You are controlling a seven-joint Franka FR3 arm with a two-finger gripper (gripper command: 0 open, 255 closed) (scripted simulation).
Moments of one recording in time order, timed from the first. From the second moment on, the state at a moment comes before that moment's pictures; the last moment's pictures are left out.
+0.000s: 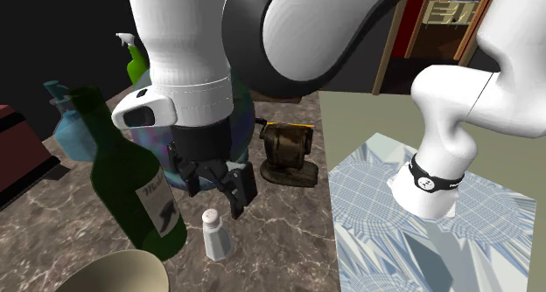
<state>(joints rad) 0.02 0.09 -0.46 -2.06 0.15 2.18 -0.82</state>
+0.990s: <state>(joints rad) 0.01 0.20 -0.45 -2.07 0.23 2.27 -0.88</state>
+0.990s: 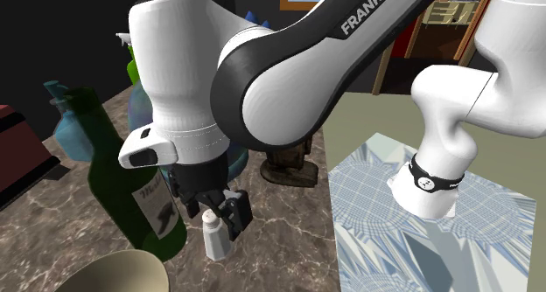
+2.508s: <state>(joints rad) 0.02 0.12 -0.46 -2.01 0.17 2.14 -0.83</state>
